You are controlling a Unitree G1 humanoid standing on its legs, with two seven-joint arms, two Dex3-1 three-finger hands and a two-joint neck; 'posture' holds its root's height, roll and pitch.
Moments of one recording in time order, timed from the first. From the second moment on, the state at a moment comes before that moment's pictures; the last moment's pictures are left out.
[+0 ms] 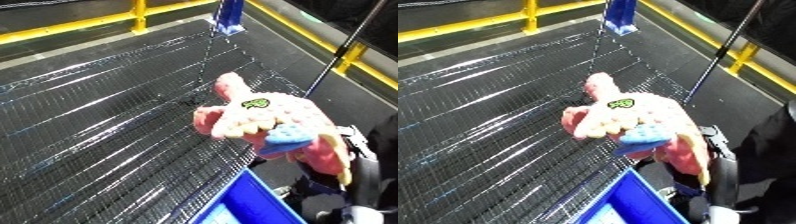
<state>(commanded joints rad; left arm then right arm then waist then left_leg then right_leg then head) 0.08 0.35 -0.17 0.12 -0.49 -0.21 0.30 -0.13 -0.74 -0.50 0.11 0.25 -0.26 -0.56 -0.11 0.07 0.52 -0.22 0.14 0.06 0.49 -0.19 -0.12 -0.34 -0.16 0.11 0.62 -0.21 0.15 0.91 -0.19</state>
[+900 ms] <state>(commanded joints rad) 0.06 0.33 -0.21 0.15 -0.49 -0.19 0.31 0.04 -0.58 -0.57 0.14 0.25 -0.26 -0.59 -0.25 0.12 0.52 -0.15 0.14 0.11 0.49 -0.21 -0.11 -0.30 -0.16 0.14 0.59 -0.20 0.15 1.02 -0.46</state>
